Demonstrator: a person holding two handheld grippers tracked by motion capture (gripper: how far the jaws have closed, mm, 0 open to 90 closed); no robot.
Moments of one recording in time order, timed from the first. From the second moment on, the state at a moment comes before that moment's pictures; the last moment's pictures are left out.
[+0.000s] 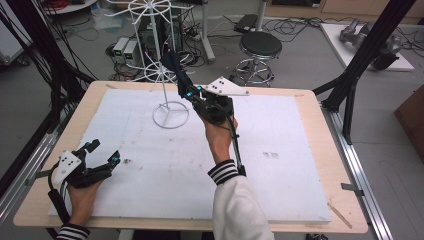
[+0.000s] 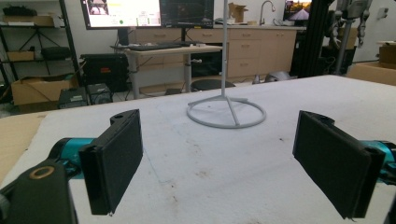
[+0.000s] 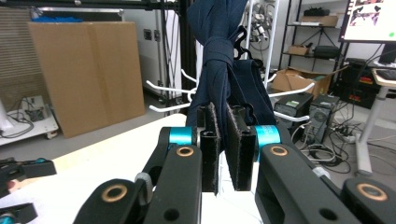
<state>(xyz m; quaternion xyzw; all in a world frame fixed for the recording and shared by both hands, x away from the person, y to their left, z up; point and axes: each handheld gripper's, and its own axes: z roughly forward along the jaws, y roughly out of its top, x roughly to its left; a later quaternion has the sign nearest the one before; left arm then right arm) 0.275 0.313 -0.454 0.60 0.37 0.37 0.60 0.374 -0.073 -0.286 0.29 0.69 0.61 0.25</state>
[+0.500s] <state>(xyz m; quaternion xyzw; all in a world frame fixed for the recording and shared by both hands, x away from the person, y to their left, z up) 0.275 0.313 -0.454 0.61 0.37 0.37 0.60 0.380 -0.054 -0.295 0.28 0.70 0.59 0.26</state>
